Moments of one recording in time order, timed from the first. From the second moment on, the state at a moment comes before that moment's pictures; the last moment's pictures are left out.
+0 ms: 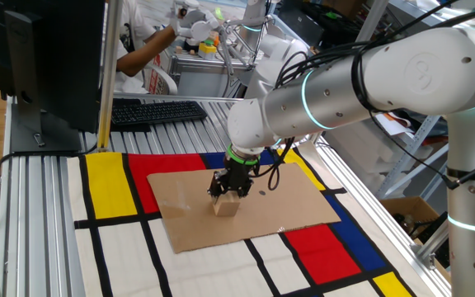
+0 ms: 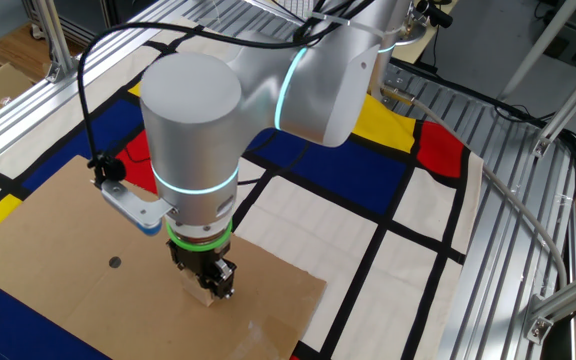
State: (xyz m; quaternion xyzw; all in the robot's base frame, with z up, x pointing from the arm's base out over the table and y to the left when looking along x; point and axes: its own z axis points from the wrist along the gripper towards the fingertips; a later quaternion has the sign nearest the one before) arm 0.665 0.004 0.019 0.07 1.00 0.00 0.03
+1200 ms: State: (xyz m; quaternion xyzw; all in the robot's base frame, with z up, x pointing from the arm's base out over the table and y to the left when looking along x) arm 0.663 0.012 0.019 0.08 1.00 0.00 0.02
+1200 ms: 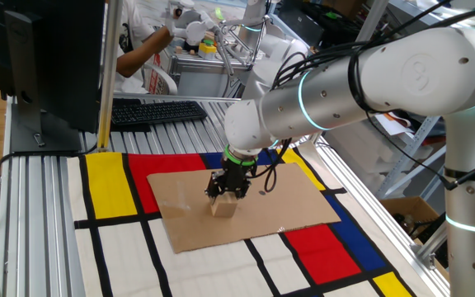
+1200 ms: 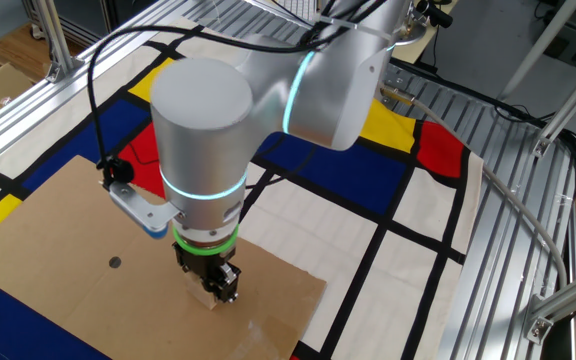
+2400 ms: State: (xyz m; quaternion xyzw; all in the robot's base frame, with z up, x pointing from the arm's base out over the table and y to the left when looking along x) arm 0.656 0.012 0.026 0.08 1.00 0.01 0.02
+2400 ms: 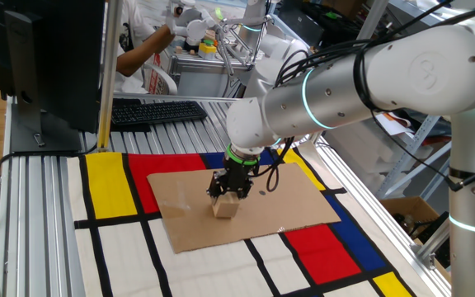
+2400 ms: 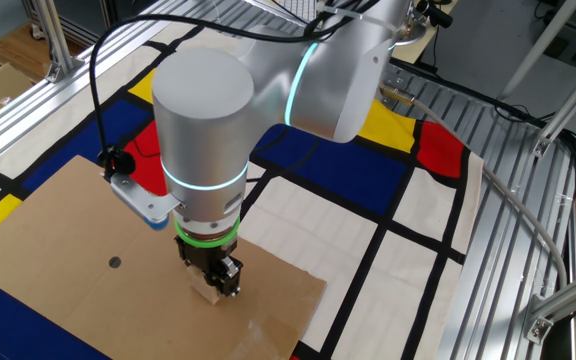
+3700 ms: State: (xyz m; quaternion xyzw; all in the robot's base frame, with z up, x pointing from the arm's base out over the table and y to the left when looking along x) arm 0.652 0.014 0.021 0.10 0.99 0.00 0.02
